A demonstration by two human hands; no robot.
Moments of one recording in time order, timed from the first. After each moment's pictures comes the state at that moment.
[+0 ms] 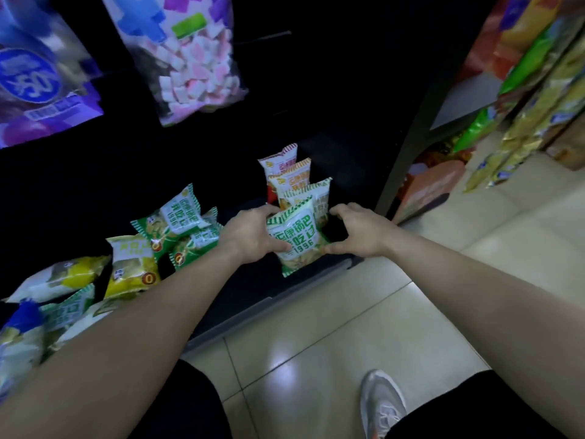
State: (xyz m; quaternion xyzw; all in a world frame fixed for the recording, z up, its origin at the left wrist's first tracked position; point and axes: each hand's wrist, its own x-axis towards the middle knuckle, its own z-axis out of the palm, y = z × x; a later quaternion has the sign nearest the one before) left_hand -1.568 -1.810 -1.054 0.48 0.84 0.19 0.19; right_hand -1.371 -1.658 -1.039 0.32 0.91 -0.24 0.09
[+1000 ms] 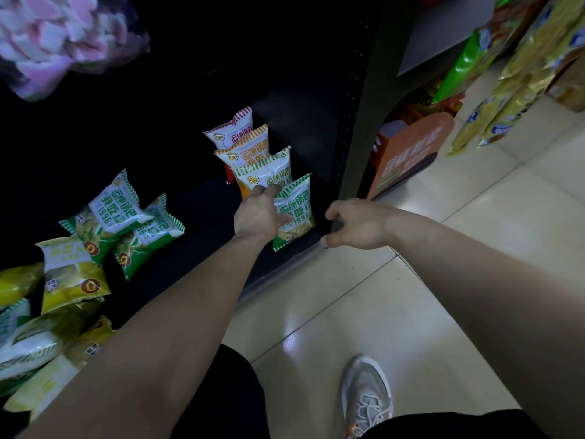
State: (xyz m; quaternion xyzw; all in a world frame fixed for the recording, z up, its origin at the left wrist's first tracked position) left_hand -1.523 -1.685 -1.164 0.46 0.87 0.14 0.13; right_hand -1.328 -1.603 -1.067 0.34 0.87 -0.30 0.20
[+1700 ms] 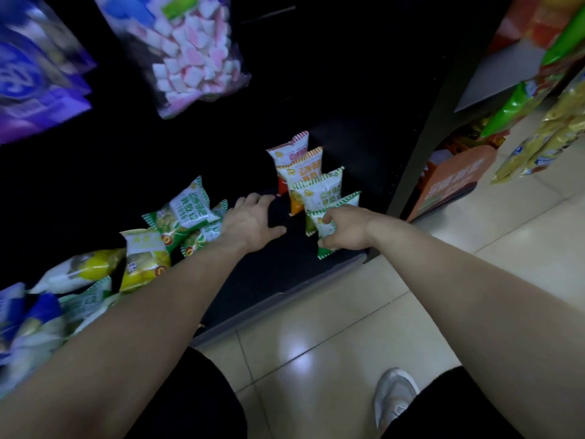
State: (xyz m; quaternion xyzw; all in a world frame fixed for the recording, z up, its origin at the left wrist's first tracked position) left_hand -1.605 -1.794 -1.097 0.48 0.87 0.04 0.09; right_hand -1.414 -1.659 -1.050 0.29 0.90 -0.26 0.20
